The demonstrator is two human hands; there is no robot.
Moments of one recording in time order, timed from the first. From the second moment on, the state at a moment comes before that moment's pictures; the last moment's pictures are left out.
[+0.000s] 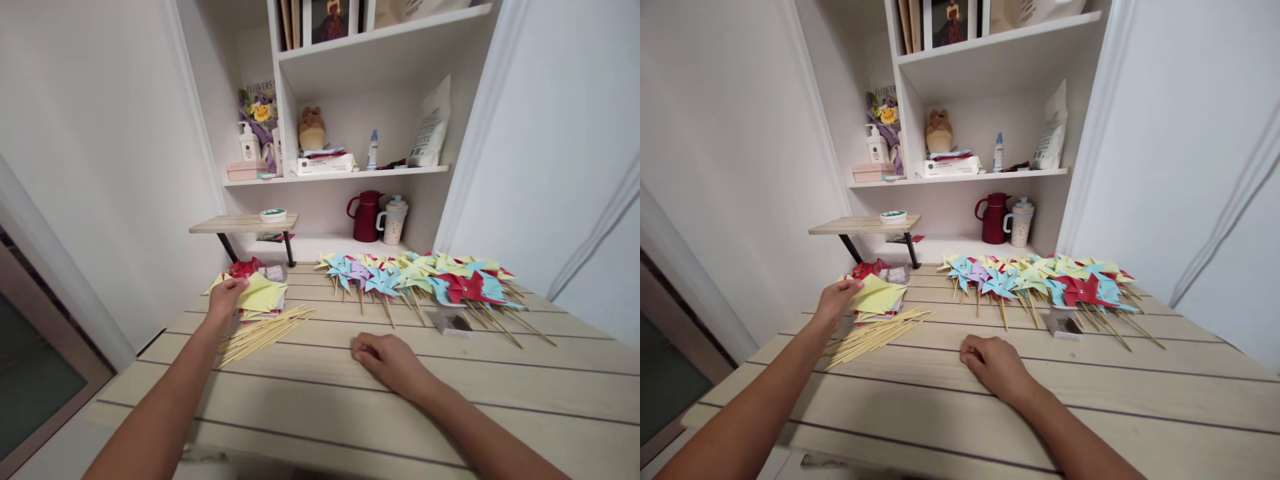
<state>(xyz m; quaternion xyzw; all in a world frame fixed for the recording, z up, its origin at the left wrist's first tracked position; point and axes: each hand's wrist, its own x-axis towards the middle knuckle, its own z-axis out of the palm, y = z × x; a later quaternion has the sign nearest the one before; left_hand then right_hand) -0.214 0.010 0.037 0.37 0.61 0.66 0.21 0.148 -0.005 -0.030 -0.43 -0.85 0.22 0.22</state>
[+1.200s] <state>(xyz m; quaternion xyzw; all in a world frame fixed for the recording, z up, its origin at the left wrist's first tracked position) -0.015 -0.001 -0.005 0.35 0.30 0.56 0.69 0.158 0.006 0.003 -0.35 -0.49 0.63 0.48</state>
